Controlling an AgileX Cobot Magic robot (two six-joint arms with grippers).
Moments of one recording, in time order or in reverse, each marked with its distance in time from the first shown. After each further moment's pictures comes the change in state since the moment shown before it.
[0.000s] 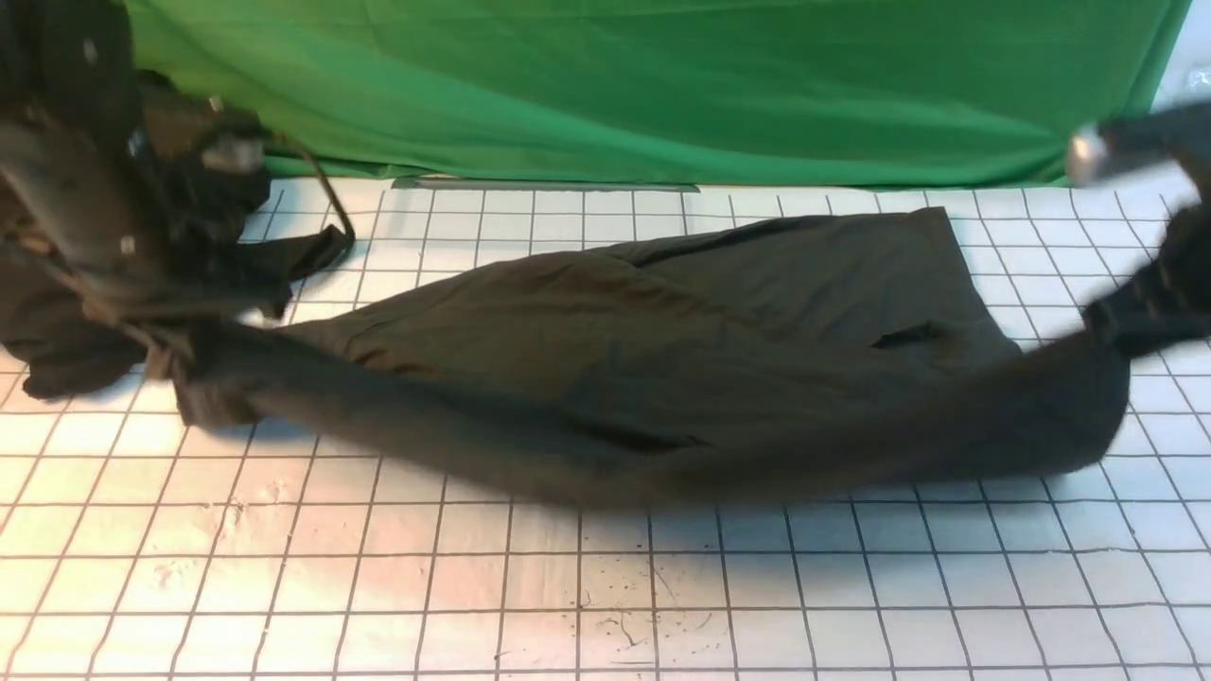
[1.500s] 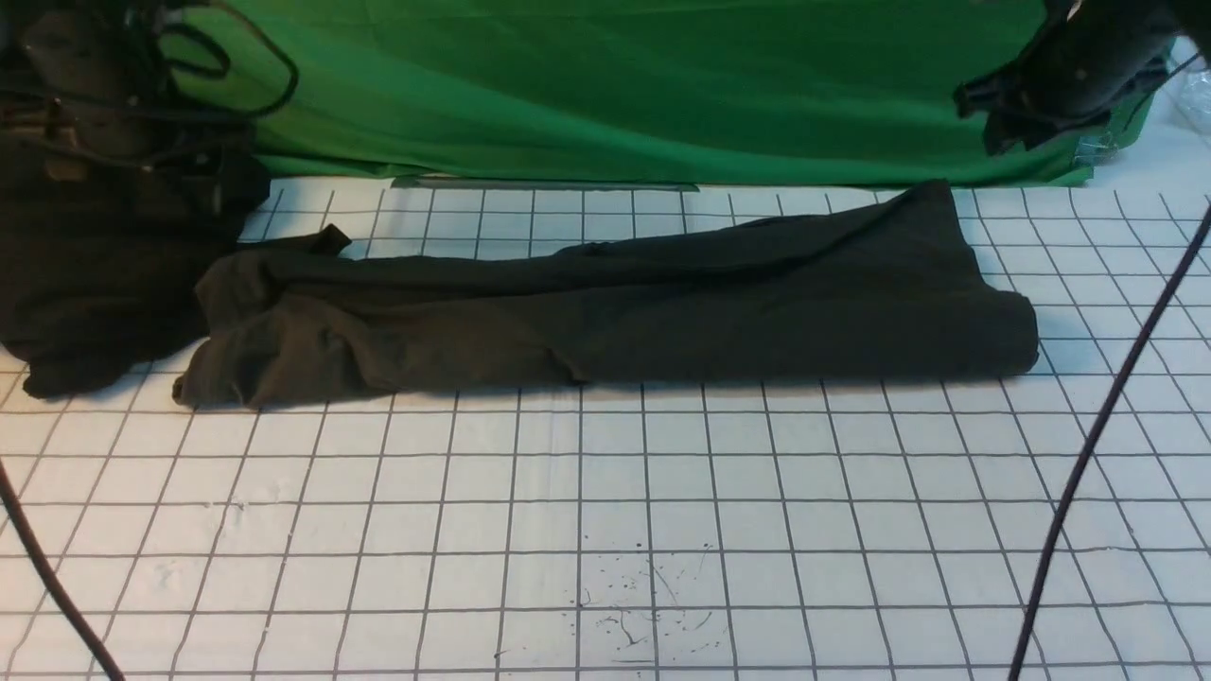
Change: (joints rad) right arm -0.018 0.713 -1.148 0.038 0.189 0.088; left arm 0.139 0.421 -0.621 -0.132 0.054 -0.083
